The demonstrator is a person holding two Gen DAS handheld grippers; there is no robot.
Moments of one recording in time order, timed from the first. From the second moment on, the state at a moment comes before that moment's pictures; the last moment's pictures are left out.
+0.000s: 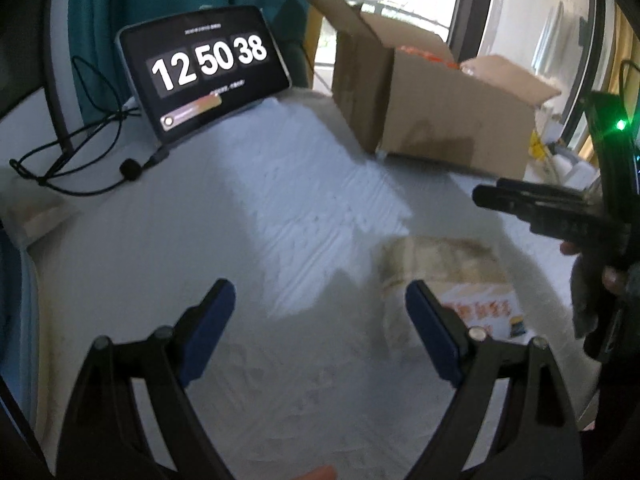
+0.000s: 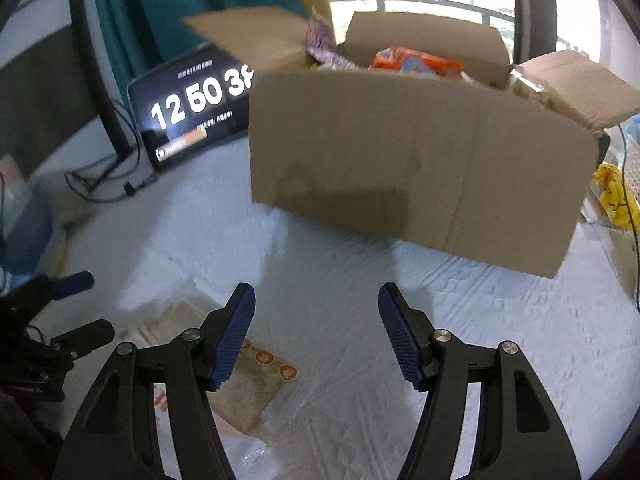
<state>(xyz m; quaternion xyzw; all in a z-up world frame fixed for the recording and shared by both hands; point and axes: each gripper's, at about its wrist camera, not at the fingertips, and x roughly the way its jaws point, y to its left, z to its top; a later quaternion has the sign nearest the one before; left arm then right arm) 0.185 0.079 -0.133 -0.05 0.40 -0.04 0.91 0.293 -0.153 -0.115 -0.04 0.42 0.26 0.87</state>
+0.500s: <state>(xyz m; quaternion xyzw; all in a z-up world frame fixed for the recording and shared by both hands) 0.174 0.066 -0.137 0.01 0.43 -0.03 0.90 0.292 -0.157 -0.147 -0.09 0.45 0.25 0.85</state>
